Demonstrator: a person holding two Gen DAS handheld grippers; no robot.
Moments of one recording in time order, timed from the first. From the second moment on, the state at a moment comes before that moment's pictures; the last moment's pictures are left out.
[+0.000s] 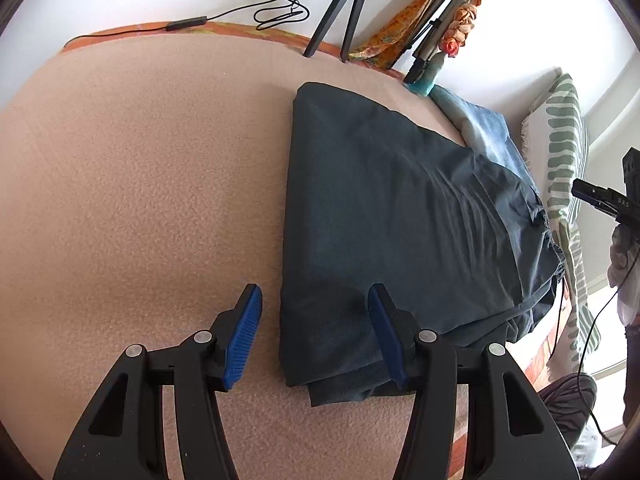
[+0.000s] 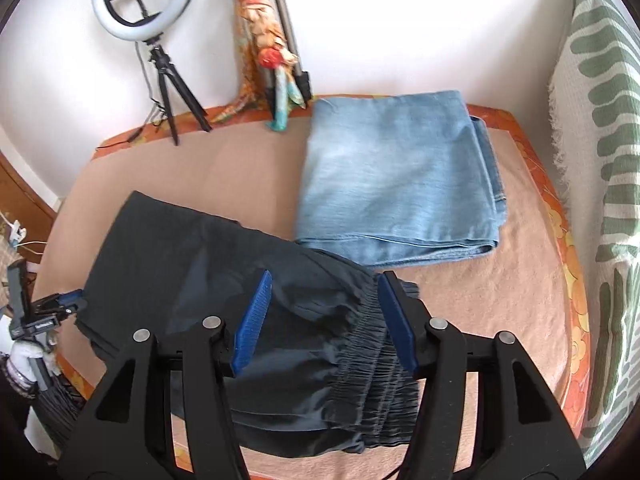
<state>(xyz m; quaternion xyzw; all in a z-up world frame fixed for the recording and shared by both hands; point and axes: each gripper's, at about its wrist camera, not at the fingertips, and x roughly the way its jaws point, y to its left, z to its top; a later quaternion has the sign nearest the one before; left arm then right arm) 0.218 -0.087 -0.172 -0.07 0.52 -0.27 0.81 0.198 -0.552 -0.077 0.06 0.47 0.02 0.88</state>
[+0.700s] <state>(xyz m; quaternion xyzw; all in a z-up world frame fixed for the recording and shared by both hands) 0.226 -0.075 -0.178 -0.19 0.50 -0.36 0.76 0.305 -0.284 -0.136 0.08 0.57 0.20 0.80</state>
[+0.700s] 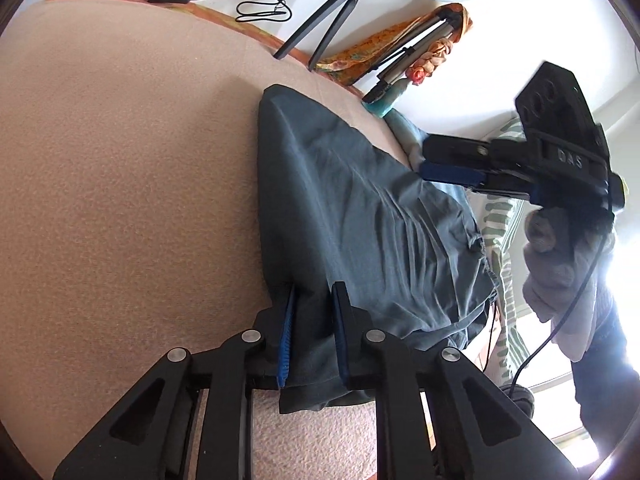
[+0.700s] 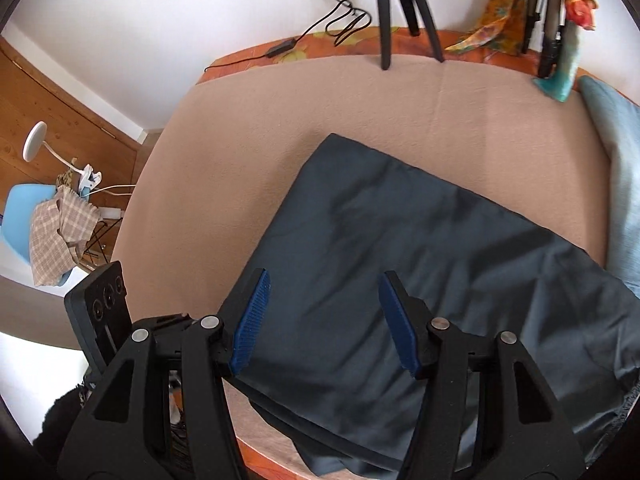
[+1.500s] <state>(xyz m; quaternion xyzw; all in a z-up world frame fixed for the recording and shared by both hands) 0.207 -0.105 -0.159 -0.12 0.46 -0.39 0.79 0.402 -0.198 -0.212 -0.03 0.65 0.07 0.75</state>
